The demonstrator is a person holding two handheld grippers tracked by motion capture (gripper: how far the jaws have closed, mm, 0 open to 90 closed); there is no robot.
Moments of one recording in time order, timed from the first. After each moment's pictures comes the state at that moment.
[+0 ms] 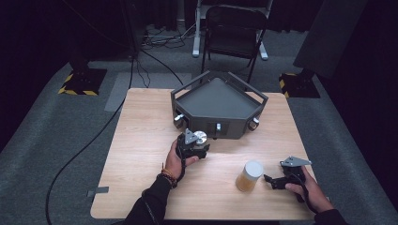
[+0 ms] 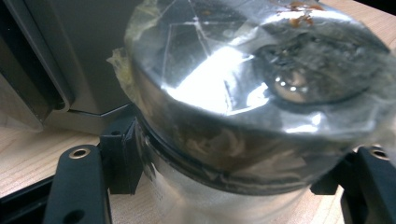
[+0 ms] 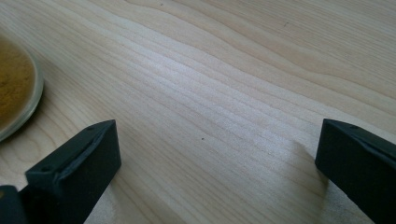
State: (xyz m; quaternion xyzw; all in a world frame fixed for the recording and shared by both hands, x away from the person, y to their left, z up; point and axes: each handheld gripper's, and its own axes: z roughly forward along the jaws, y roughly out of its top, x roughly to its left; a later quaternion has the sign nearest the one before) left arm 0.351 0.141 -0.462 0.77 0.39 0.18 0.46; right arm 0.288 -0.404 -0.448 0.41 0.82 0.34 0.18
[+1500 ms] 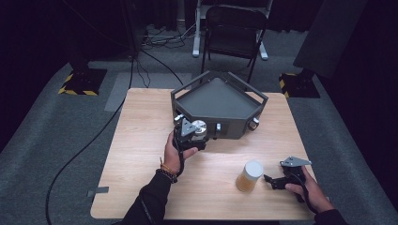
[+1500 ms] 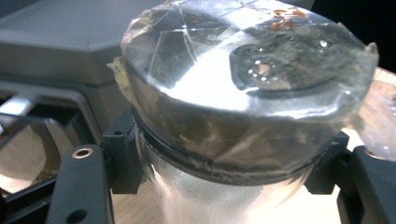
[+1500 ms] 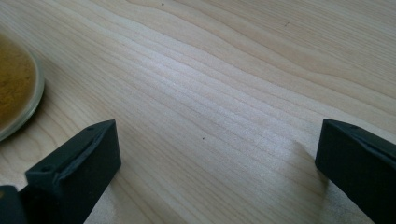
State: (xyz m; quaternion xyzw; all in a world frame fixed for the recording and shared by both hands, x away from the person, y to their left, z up) left arm 0.341 0.153 -0.407 0.75 0.38 0.20 0.50; right arm 0.288 -0.404 -0.448 0.41 0.83 0.34 0.18
